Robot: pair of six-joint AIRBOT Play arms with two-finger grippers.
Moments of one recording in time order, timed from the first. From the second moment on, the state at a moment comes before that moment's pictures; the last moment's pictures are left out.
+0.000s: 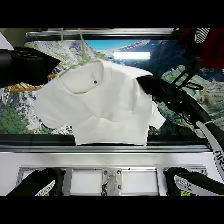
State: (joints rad) left arm -0.43 -0.94 1.79 1.40 -1.38 -1.73; right arm 0.08 -1.29 0.88 0.63 1.54 -0.09
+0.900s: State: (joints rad) left arm -0.43 -1.09 1.79 1.39 -1.35 -1.73; right arm -0.83 -1.03 1.19 0.59 1.08 -0.08
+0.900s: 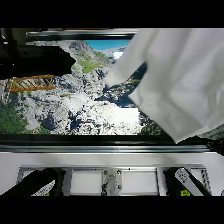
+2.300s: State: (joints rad) left arm -0.43 -1.17 1.79 1.39 -1.34 -1.71; right arm -1.05 -1.02 1.61 0.58 0.15 -0.33
